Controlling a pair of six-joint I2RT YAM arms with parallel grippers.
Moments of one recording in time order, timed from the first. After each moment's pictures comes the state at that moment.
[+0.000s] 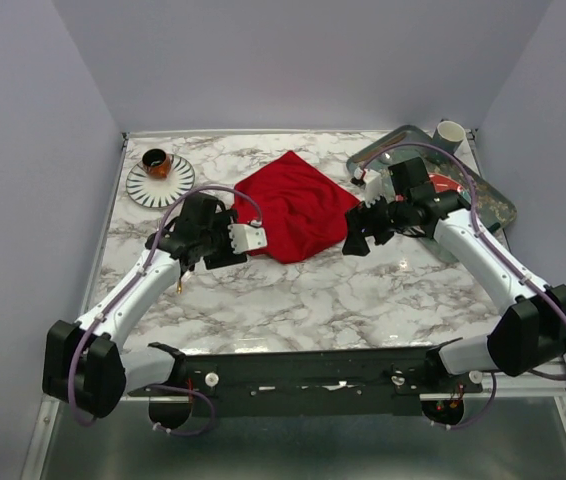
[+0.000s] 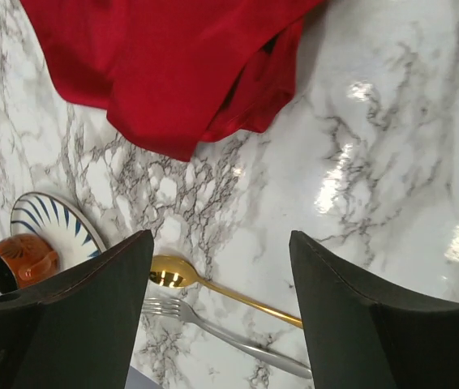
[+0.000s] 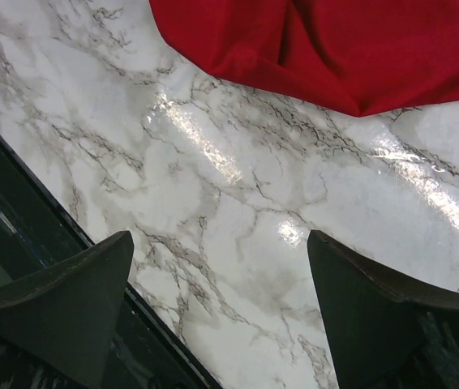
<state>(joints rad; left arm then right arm) -0.39 1.18 0.89 -0.57 0.20 1.03 0.37 1.39 1.20 -0.77 -0.50 -0.19</state>
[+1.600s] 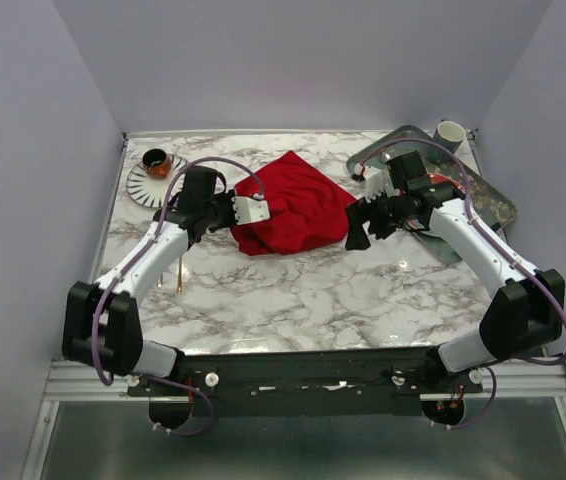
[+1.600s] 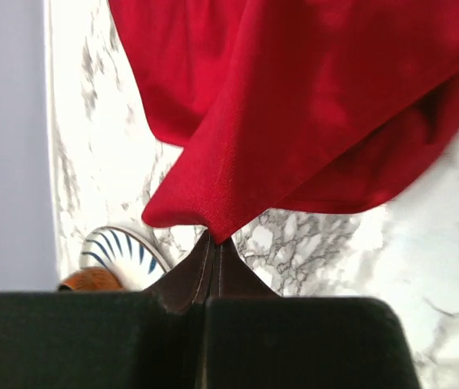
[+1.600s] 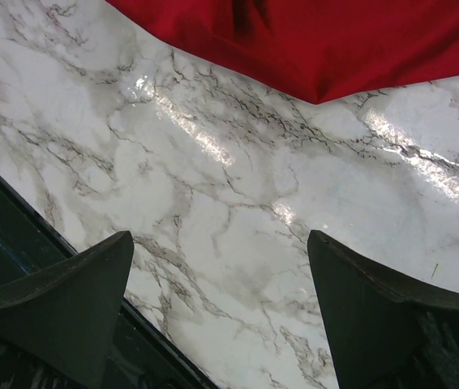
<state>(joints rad) -0.27 1.46 1.02 -0.32 0.28 1.12 0.33 1.49 1.26 -0.81 -0.46 -0.20</state>
